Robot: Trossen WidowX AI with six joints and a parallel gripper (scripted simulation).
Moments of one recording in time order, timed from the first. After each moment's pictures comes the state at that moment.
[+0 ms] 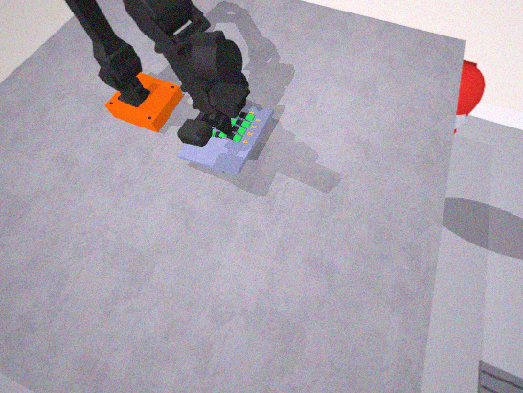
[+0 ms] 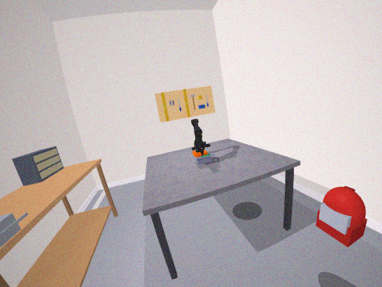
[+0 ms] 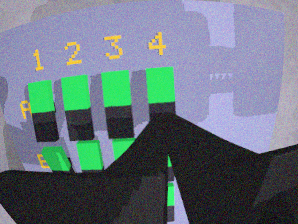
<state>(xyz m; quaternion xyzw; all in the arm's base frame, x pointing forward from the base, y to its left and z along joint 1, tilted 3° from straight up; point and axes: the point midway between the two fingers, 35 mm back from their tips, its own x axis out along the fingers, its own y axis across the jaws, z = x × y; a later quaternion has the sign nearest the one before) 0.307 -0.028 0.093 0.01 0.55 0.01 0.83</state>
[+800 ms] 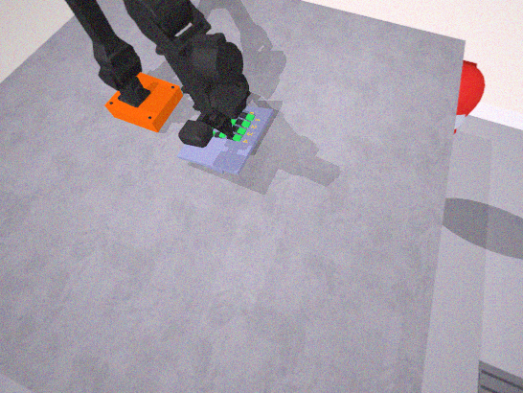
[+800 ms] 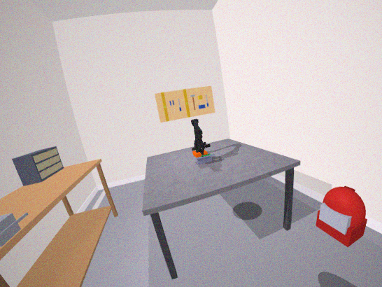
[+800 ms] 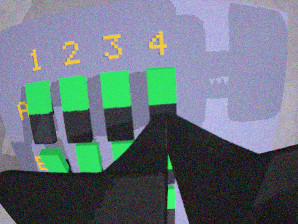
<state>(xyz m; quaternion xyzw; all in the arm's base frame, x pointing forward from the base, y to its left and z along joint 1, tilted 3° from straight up) 0.308 -0.027 0.090 0.01 0.56 0.01 0.83</state>
